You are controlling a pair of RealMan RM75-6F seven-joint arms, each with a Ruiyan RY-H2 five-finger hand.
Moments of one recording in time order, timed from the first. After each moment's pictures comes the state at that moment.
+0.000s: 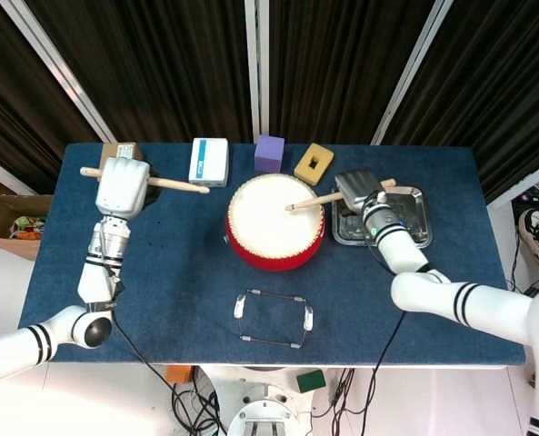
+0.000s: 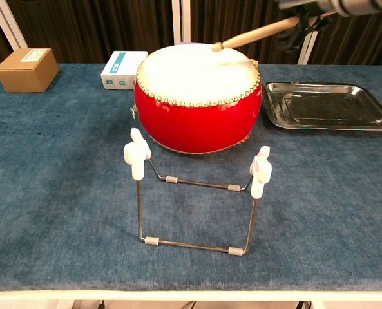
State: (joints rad) left arm -0.74 -1.41 -0.31 -1.48 1.10 1.28 0.45; right arm 1.23 -1.25 0.05 -1.49 -0.43 0.73 -0.43
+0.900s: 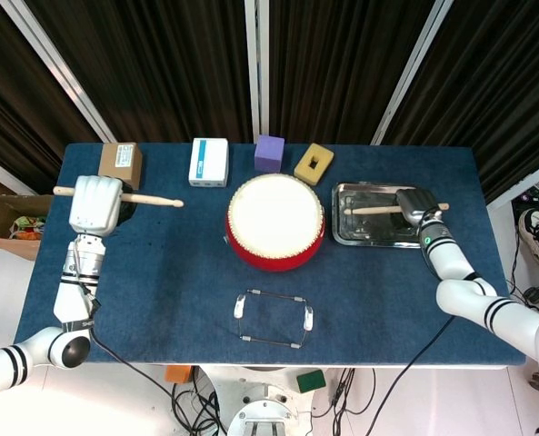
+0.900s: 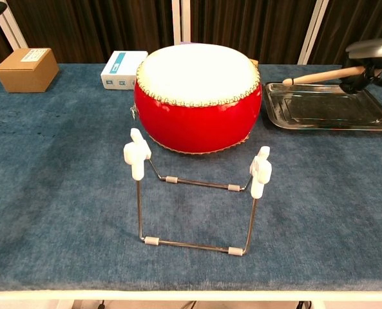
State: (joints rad) left arm -0.63 -1.35 -0.27 -1.54 1.12 1.31 0.43; right arm 0.95 -1.42 0.05 -1.04 -0.72 0.53 -0.12
